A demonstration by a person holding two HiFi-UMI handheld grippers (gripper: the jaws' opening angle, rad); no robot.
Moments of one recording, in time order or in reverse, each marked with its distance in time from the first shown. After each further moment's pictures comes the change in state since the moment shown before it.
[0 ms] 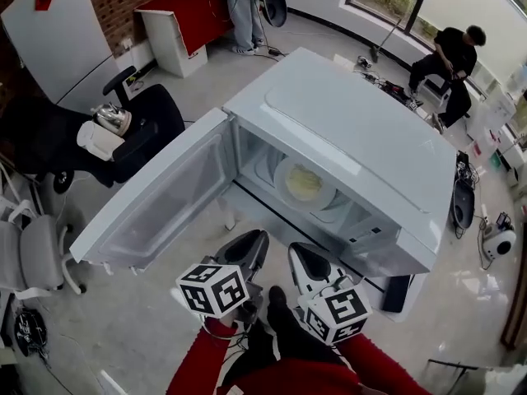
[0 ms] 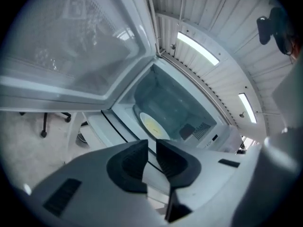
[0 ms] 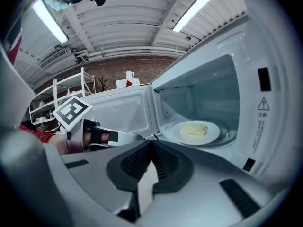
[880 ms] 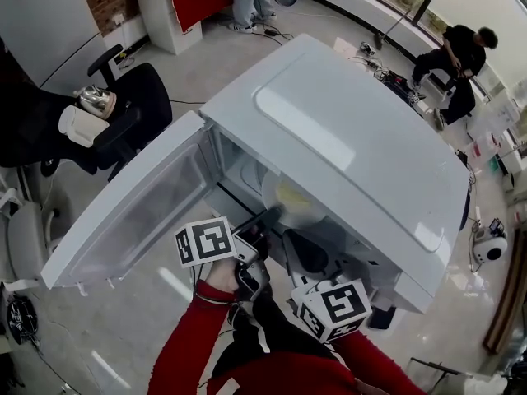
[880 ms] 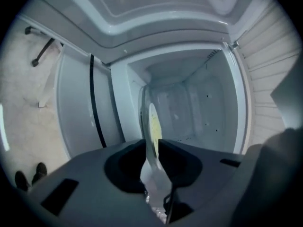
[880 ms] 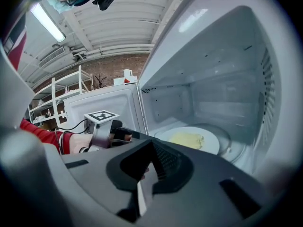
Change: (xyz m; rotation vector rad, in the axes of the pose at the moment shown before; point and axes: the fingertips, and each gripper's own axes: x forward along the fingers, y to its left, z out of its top) left arm 0.102 0.006 0.012 -0.569 0.127 -0.182; right arm 0.038 -0.044 0.028 -0.016 0.021 0.007
